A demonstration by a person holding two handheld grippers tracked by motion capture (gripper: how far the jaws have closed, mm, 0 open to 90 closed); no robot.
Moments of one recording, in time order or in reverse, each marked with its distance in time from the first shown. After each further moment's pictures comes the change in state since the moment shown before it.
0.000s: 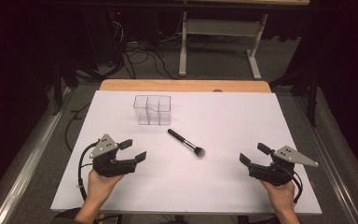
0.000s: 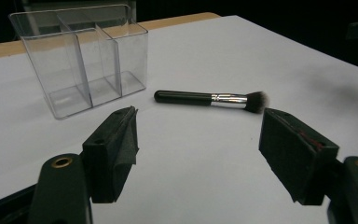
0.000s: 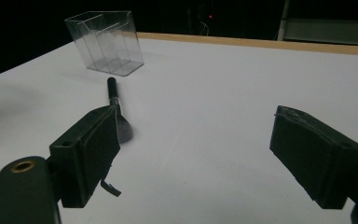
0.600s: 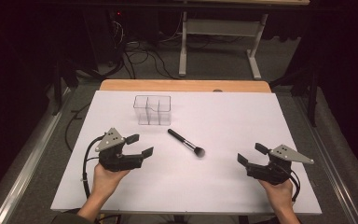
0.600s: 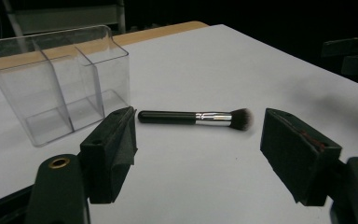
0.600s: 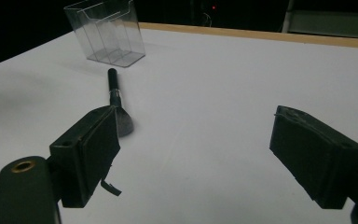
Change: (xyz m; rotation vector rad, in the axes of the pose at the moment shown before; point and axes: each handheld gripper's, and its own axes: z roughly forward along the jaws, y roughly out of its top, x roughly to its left) left arm -0.012 0.025 0.014 0.003 -0.045 0.038; right arm 0.001 0.000 0.006 0.035 0.006 -0.018
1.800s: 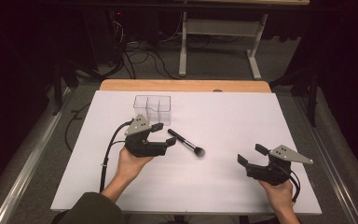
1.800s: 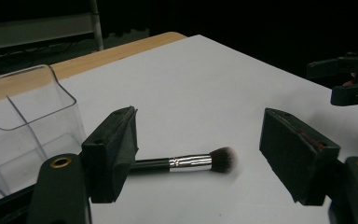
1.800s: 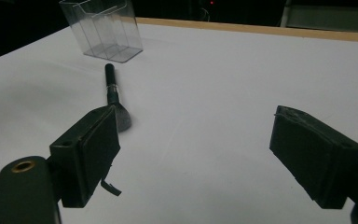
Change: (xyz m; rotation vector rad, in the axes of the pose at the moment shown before) left arm -0.015 0.034 0.059 -0.012 -0.073 0.042; right arm 0.000 -0.001 0.000 0.018 -0.010 0.007
